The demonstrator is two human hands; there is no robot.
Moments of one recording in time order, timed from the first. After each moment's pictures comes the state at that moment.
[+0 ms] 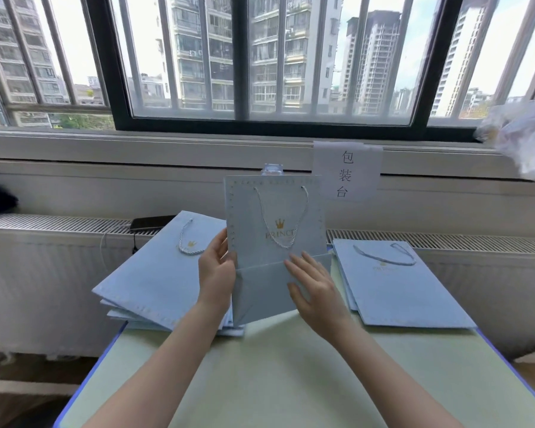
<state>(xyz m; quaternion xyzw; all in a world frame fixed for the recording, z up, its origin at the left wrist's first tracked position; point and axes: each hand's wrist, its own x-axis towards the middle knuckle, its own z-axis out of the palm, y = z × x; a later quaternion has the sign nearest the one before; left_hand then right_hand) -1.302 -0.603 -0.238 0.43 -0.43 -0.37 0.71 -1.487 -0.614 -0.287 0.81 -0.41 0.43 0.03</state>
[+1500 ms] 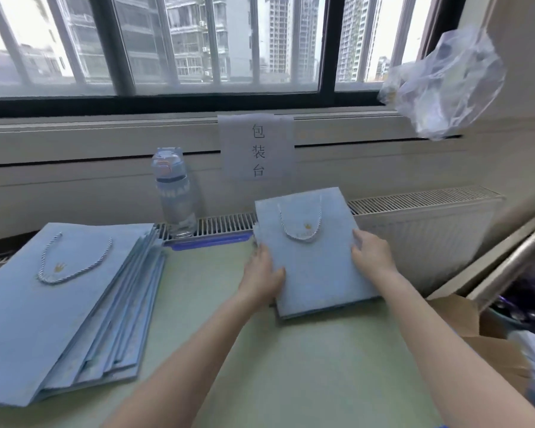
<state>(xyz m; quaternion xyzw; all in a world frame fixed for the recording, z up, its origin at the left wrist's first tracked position) -1.502 -0.681 -0.283 0.54 -0.74 -0.30 0.28 -1.713 -0.651 -0.250 0.54 -0.78 0.30 -0.12</state>
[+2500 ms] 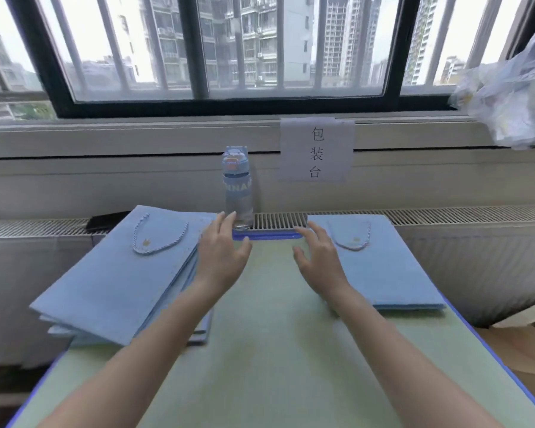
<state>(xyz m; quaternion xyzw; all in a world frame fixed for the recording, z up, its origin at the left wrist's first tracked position) -1.353 -0.646 -0.233 0.61 -0.68 -0.04 0.39 -1.537 -0.656 -0.262 0.72 -0.56 0.40 -0.09</state>
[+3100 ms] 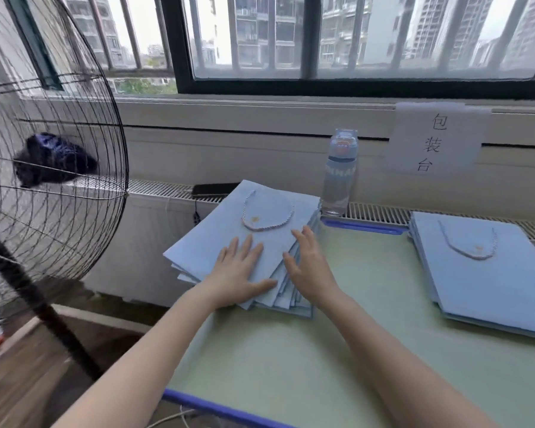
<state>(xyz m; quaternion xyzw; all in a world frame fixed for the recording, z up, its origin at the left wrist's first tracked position) -1.192 -0.590 -0.278 0.69 -0.72 -0.09 0.04 -1.355 -0.642 -0.294 0.79 -0.46 0.35 -0.22</state>
